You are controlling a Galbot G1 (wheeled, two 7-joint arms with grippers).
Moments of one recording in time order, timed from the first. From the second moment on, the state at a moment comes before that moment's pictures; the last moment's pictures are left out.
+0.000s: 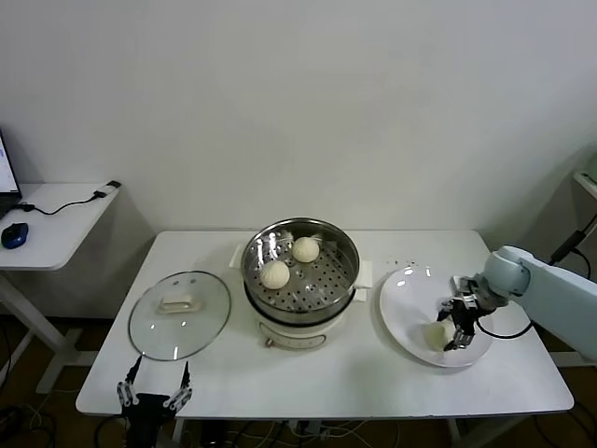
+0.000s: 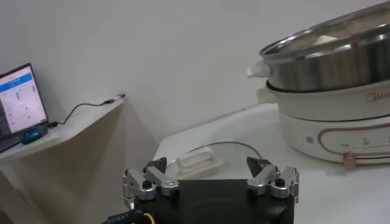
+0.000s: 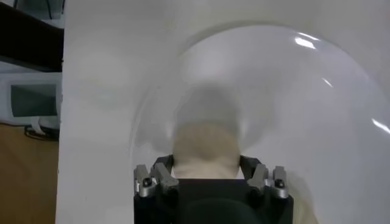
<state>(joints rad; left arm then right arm) 1.83 -1.56 -0.67 -2.10 0.25 0.01 -0.01 0.01 0.62 -0.96 1.15 0.13 -0.17 -1.08</state>
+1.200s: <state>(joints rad) 1.84 -1.56 -0.66 -2.10 0.25 0.02 -0.02 0.69 1.08 -1.31 1.12 0.12 0.46 -1.24</state>
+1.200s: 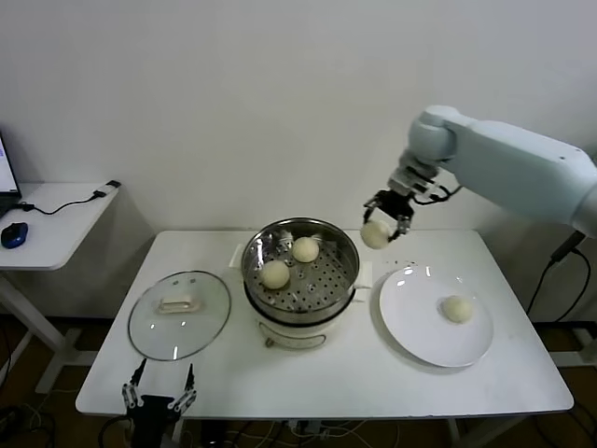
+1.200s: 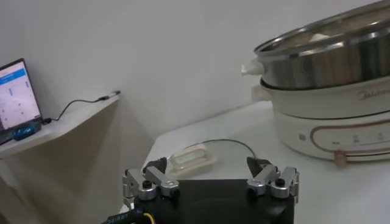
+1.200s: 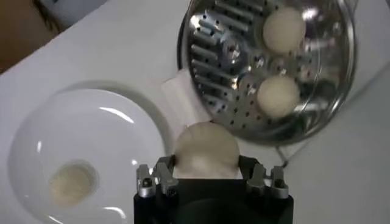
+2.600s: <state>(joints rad) 1.83 -1.56 -0.68 -2.06 0.22 0.00 -0.02 0.53 1.34 -1.34 1.16 -0.08 0.67 -1.22</state>
